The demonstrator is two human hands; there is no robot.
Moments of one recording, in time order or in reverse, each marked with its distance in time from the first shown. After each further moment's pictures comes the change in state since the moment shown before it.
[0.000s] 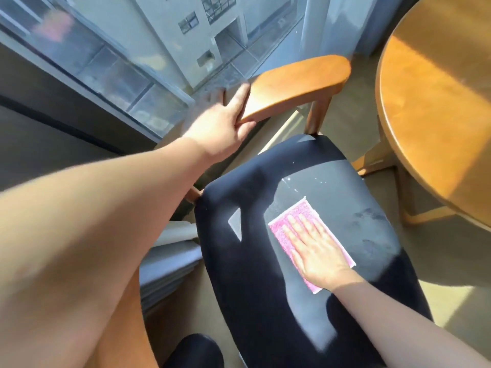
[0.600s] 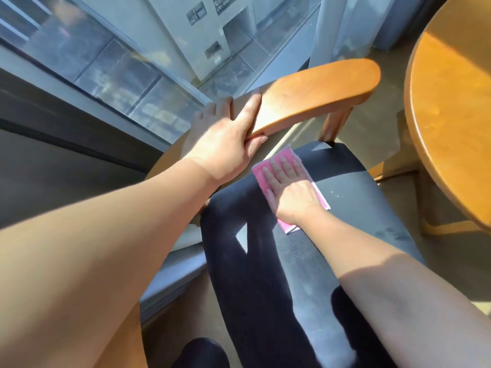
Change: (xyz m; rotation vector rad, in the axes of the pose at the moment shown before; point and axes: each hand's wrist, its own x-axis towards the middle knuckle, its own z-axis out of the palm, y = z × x) left_hand 0.006 -0.007 0.012 0.002 -0.013 0.003; right_hand 0.172 0.007 -0.057 -0.104 0.010 0.066
